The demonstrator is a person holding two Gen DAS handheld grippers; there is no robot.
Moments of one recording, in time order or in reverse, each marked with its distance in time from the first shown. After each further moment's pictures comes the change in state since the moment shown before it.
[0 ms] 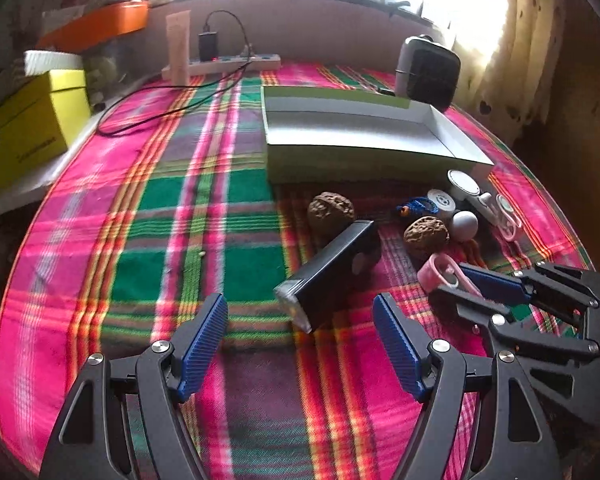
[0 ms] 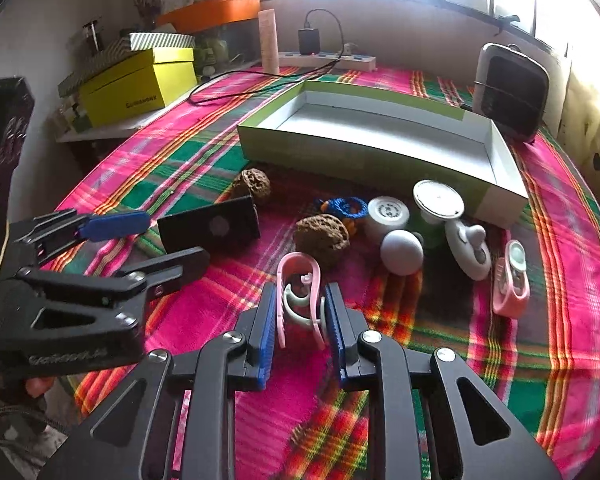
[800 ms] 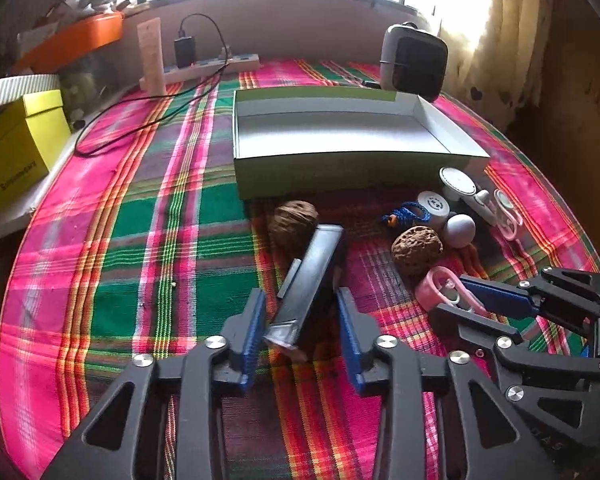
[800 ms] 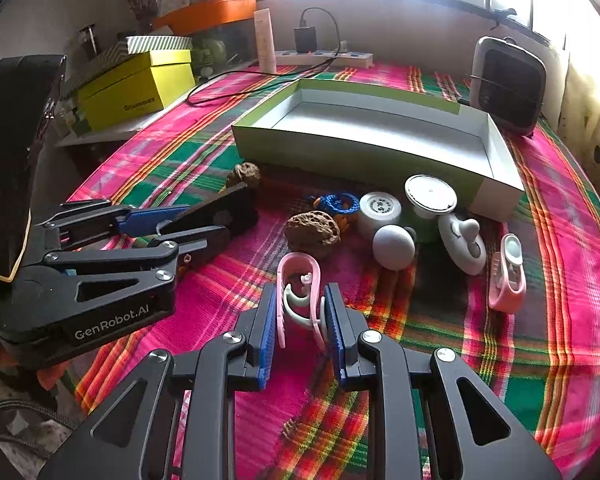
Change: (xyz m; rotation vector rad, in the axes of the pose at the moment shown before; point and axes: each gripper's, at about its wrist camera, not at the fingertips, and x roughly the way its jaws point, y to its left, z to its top) left arm 0.013 -0.017 0.014 0.059 0.016 0.005; right arm 0.001 -0.005 0.000 0.010 0.005 0.011
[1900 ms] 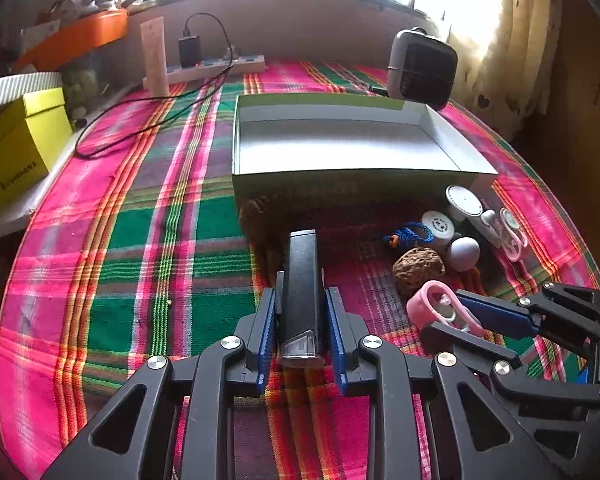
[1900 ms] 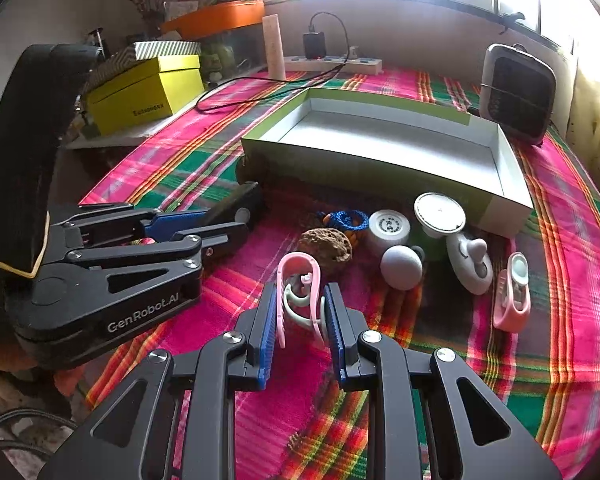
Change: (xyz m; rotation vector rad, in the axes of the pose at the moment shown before) left arm 0.003 -0.002 0.011 -0.031 -0.001 0.013; right arm -0.002 -0.001 0.010 -0.008 -0.014 0.040
